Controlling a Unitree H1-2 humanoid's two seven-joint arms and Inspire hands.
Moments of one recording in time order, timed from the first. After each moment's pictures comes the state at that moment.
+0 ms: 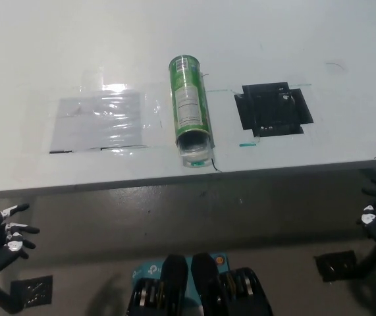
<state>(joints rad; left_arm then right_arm) -0.05 0.49 0.12 0.00 -0.13 0.26 -0.24 -0.16 -0.21 -0.10 0.06 -0.06 0.23 -0.05</state>
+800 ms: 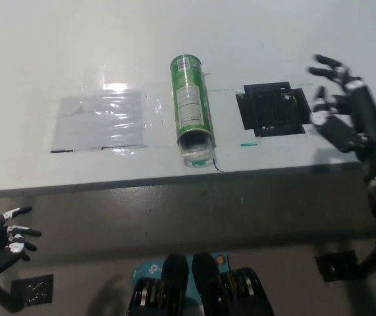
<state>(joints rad) -0.05 0.48 0.12 0.00 -0.13 0.27 -0.24 -0.49 -0.23 0.09 -0.14 -0.09 0.28 0.04</state>
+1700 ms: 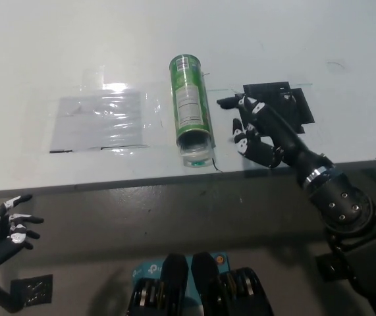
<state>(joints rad) -0.08 0.49 0.12 -0.03 -0.13 0.29 -0.26 -0.59 -0.22 0.32 0.14 -0.21 0.14 0.15</state>
